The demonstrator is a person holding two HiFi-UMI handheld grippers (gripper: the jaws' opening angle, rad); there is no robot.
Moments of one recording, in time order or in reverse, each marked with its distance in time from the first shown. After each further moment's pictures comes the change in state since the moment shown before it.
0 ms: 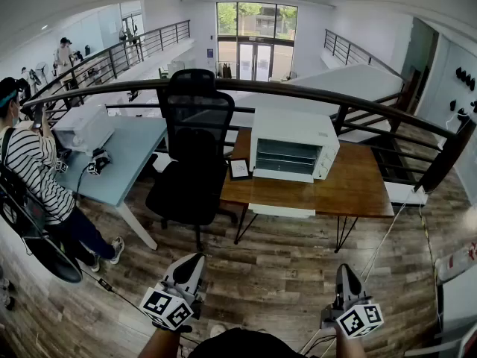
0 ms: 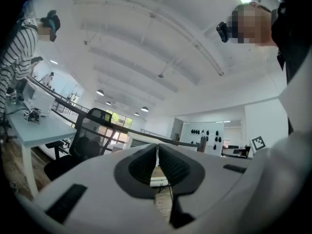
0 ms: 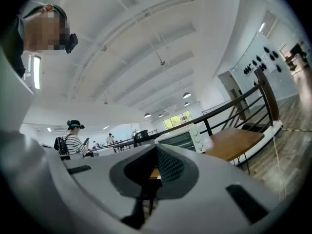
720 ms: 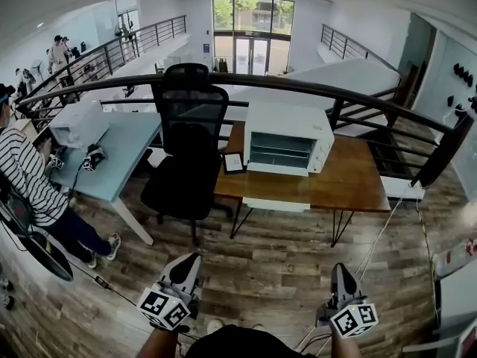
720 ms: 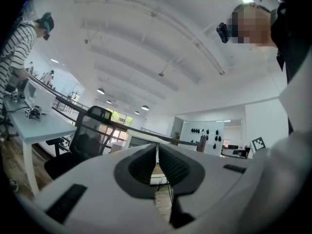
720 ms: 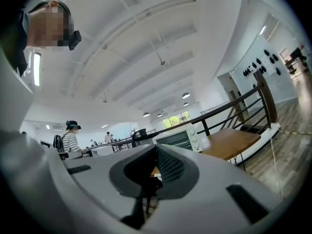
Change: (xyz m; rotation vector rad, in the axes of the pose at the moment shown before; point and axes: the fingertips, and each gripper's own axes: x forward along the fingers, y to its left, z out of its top) left arm -0.002 -0.011 -0.011 -0.002 0.015 0.006; right arm -0.009 -0.009 -0.007 -0.015 0.003 -0.014
